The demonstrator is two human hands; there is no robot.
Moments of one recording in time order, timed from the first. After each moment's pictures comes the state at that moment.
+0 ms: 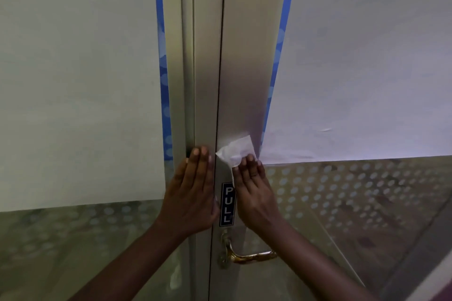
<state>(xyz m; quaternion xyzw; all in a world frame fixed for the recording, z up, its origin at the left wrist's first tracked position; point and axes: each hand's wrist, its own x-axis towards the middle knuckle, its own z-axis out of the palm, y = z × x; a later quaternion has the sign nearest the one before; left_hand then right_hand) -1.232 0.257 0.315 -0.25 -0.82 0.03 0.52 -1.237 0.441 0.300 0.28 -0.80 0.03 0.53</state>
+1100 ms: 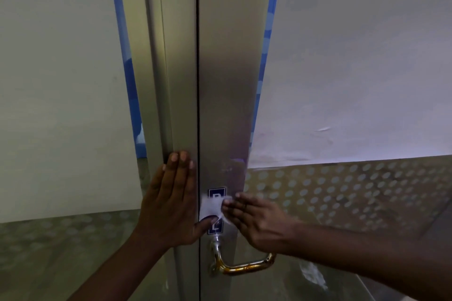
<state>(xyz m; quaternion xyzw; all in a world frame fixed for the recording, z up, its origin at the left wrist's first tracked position) -1.239 0.257 0.314 -0.24 -0.81 0.05 0.54 -1.219 0.499 0.306 0.45 -0.79 -0.26 0.33</state>
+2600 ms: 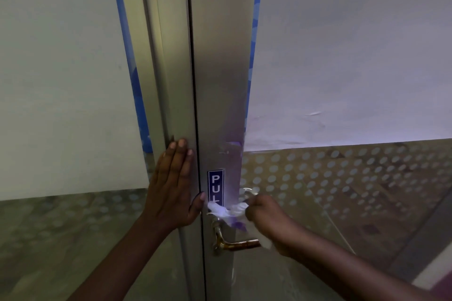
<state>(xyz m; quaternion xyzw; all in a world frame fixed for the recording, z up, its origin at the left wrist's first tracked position) -1.231 0.255 0.307 -0.29 -0.79 -0.08 0.53 -1.170 0.476 0.315 0.02 -0.83 0.55 -0.06</state>
